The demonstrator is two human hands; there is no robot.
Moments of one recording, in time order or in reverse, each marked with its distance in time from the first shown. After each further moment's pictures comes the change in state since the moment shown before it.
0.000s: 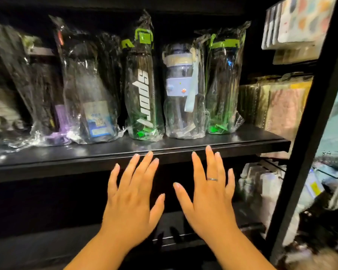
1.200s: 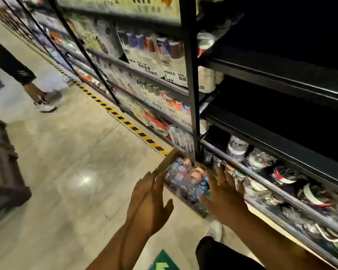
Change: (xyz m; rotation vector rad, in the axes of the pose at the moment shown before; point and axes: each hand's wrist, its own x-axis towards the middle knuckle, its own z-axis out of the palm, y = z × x) left_hand -0.633 -0.301 -0.231 0.156 -0.685 -1.079; right_hand -0.432 -0.510 0.236 0.109 -1.286 -0.661
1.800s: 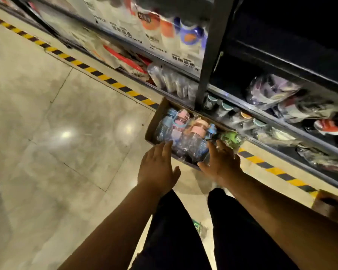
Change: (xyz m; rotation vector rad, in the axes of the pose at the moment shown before) left_hand 0.185 -0.133 0.179 -0.061 -0.500 0.003; right_hand 0.228 -0.026 0.151 0.190 -0.319 0.316
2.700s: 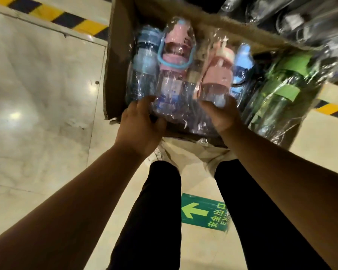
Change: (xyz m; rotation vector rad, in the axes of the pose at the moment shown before) left_hand 0.259 -0.191 0.269 -0.414 -0.284 -0.020; right_hand 0.309 0.024 0.281 1.250 0.240 0.491
